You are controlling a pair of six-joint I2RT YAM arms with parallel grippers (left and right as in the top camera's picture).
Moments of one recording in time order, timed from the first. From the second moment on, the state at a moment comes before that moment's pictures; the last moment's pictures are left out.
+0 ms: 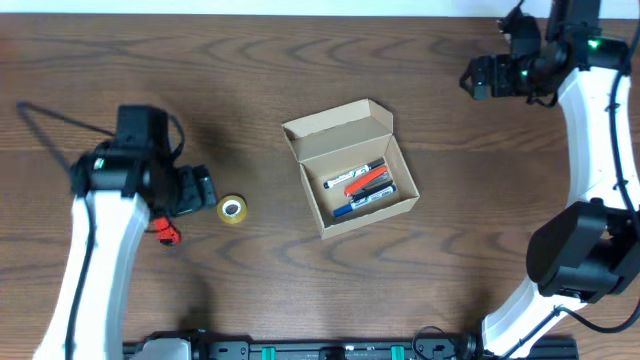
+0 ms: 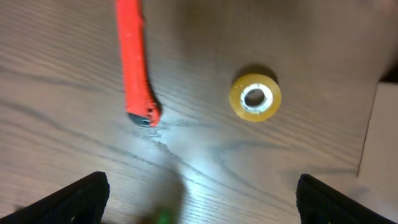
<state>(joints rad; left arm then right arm) -0.02 1.36 1.18 -1.22 0.00 -0.29 -0.17 1.93 1.85 -1.04 -0.29 -0.19</state>
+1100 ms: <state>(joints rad) -0.08 1.70 1.10 -0.99 -0.01 -0.24 -0.18 1.93 1.85 -1.10 -0.24 -0.19</state>
